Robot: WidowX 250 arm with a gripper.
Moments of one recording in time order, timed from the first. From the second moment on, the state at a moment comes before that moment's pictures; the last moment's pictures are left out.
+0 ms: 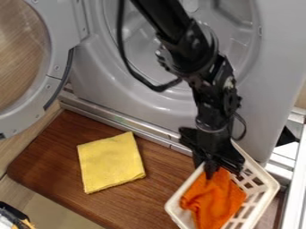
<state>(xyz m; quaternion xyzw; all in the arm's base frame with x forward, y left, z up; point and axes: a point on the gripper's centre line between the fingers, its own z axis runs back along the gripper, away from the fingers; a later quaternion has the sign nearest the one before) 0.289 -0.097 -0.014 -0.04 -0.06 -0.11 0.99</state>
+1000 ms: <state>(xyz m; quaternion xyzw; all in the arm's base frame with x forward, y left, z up) 0.233 0.037 0.023 -0.01 -0.08 0.04 1.00</state>
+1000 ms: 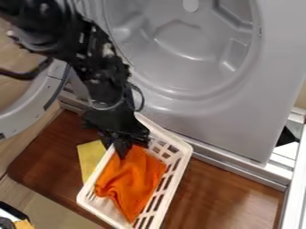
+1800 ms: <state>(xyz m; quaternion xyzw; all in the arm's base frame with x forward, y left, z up) 0.244 0.093 -0.018 -0.03 -0.08 0.07 0.99</state>
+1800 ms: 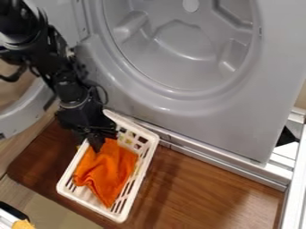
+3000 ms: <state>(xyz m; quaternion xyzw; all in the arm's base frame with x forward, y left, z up) 0.260 0.096 0.006 0.02 -0.03 0.03 1.00</state>
